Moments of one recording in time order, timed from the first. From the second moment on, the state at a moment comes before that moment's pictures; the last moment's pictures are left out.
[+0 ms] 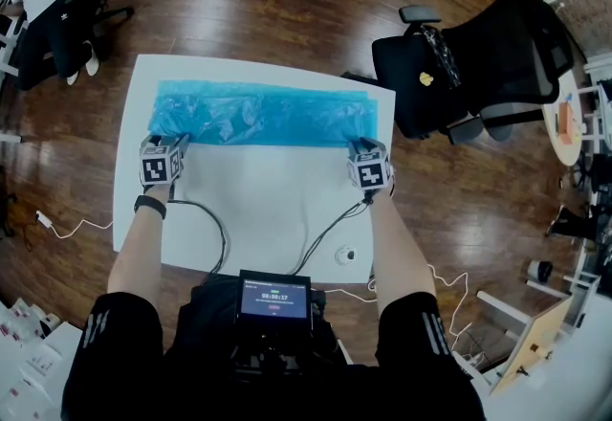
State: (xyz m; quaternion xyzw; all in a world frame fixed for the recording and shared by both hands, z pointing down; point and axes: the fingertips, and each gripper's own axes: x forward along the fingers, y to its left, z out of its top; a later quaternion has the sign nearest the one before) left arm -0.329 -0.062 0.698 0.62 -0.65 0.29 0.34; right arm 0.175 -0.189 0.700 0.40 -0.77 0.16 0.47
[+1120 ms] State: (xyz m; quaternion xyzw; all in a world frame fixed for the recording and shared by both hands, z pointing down) left arm -0.325 -0.085 0.697 0.63 -0.63 0.31 0.32; right arm -0.004 -0.191 0.639 0.26 -0.87 0.07 0.42
